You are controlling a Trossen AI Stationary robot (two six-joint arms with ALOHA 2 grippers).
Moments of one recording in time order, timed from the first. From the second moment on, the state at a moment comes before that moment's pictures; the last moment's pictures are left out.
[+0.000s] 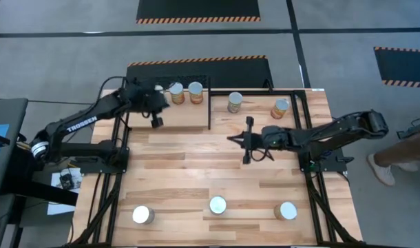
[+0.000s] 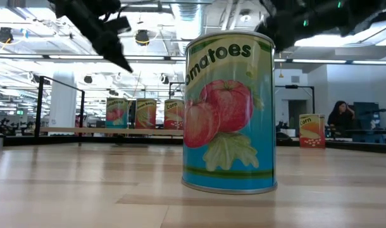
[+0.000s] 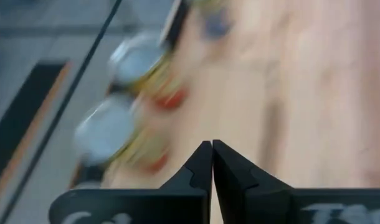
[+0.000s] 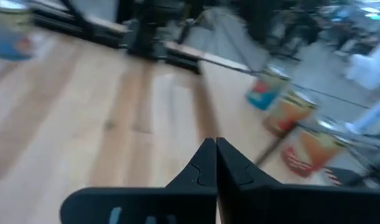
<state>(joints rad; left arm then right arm) 0.63 1.04 0.88 -0.53 0.12 0.44 0.02 1.23 0.59 0.40 0.26 -0.29</state>
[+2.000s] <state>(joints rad) 0.31 1.03 0.42 0.38 0.15 0.32 -0.41 1.54 1.14 -0.57 0.18 -0.34</state>
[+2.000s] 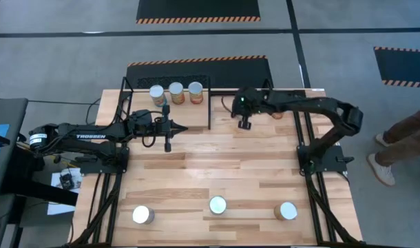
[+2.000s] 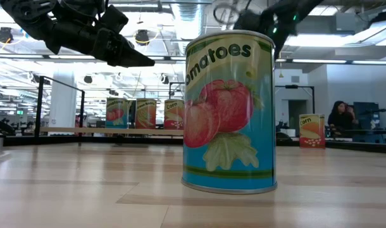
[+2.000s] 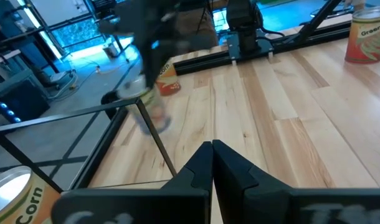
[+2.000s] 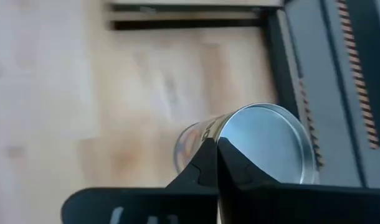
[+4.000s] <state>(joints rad) 0.30 1.03 0.42 0.35 0.15 0.31 0.07 1.80 1.36 -0.32 0.19 -0.26</state>
